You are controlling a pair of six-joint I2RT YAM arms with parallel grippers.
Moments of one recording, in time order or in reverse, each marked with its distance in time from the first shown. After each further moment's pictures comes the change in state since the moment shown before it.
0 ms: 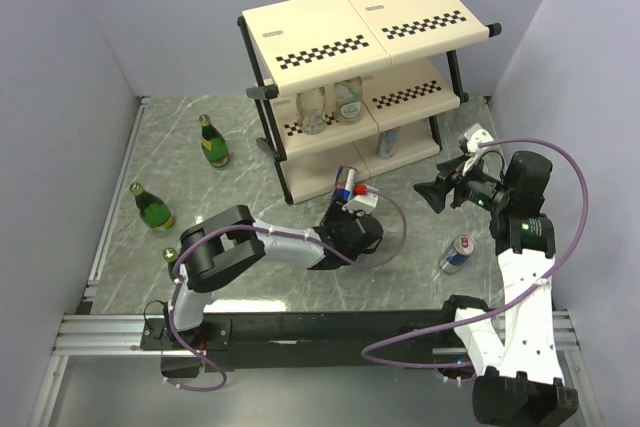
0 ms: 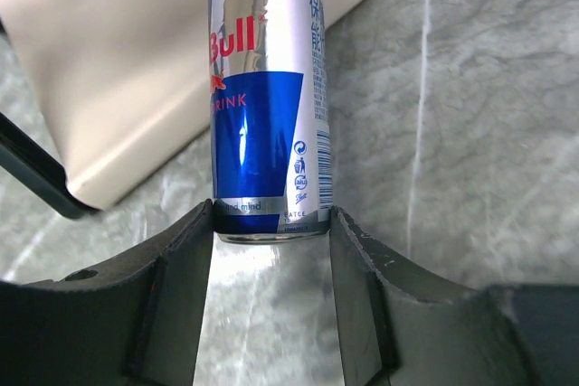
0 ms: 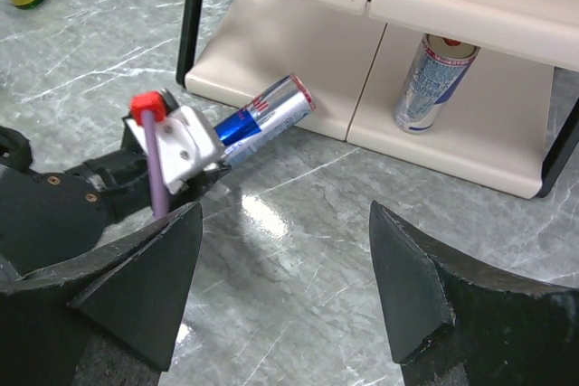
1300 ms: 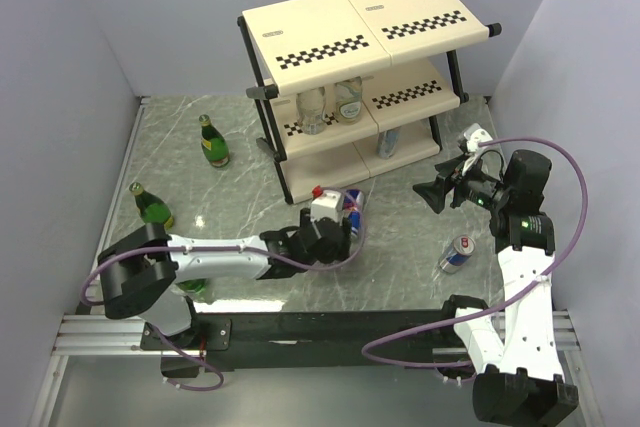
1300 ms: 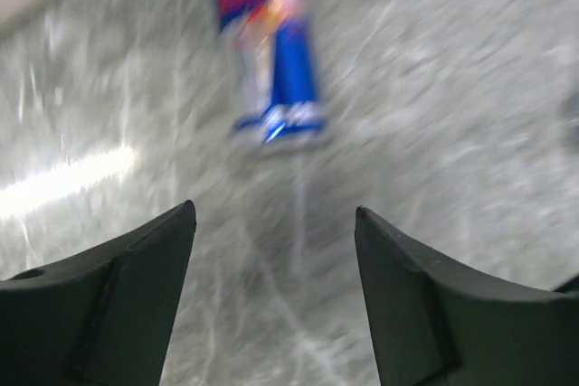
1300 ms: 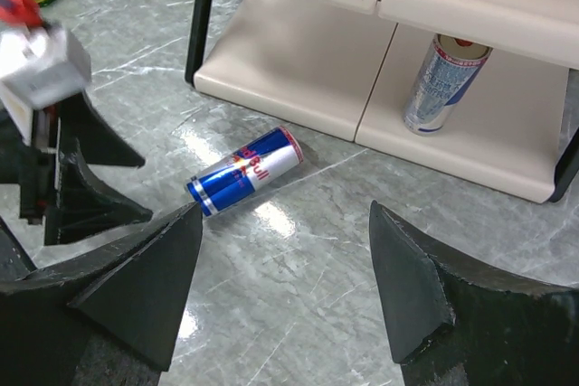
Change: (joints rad) left arm 0.000 -0.469 -0.329 -0.148 0.472 -0.420; right arm -0.003 0.014 0.000 -0.002 -0.027 -0.004
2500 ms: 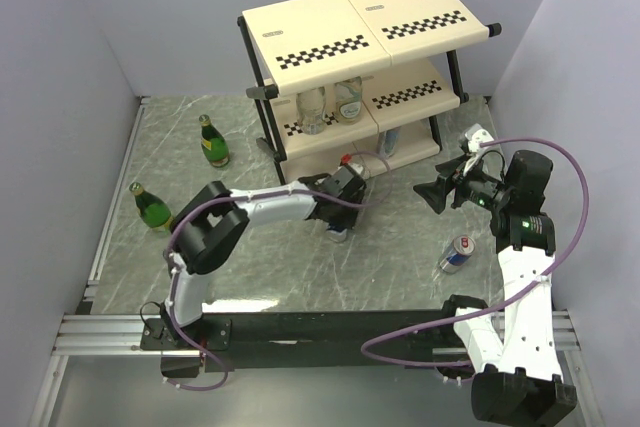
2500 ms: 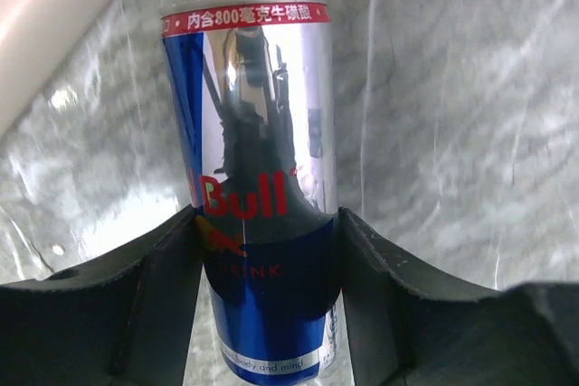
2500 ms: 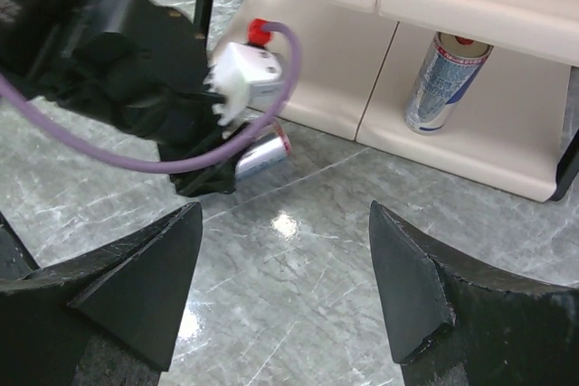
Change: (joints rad) left arm 0.250 0.494 0.620 -0.439 0.323 0.204; right arm -0.013 0.000 0.000 -0.008 -0.014 -0.004
